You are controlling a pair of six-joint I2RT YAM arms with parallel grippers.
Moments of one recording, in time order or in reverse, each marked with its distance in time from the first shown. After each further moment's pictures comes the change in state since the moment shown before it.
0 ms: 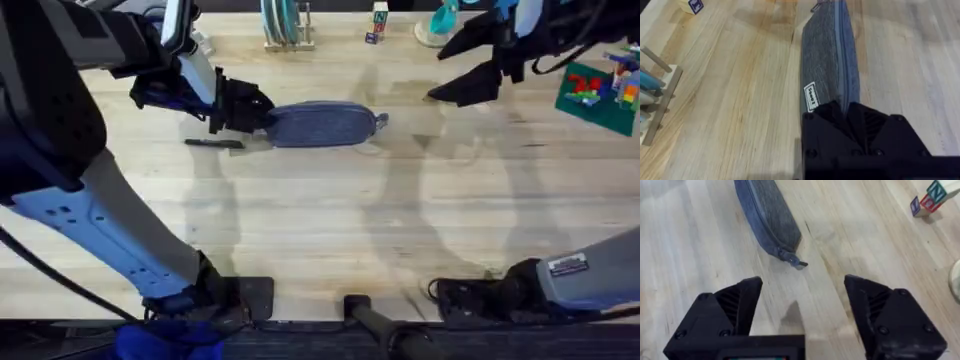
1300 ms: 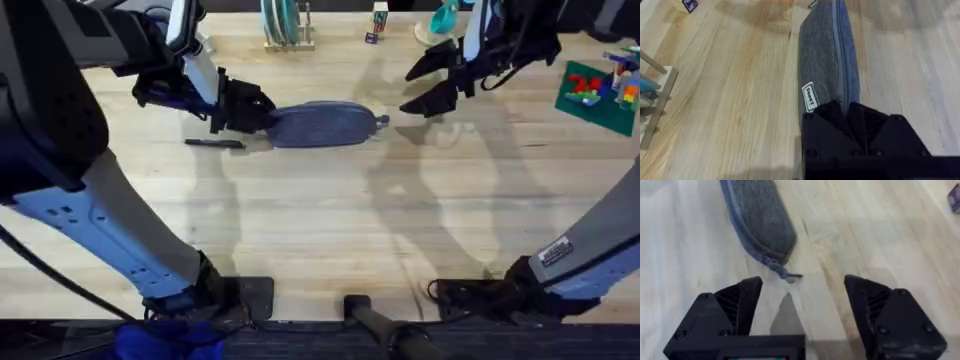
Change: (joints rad) left arm -0.014 0.000 0.005 0.000 -0.023 0.000; right arm 0.068 0.246 0.001 0.160 -0.048 0.020
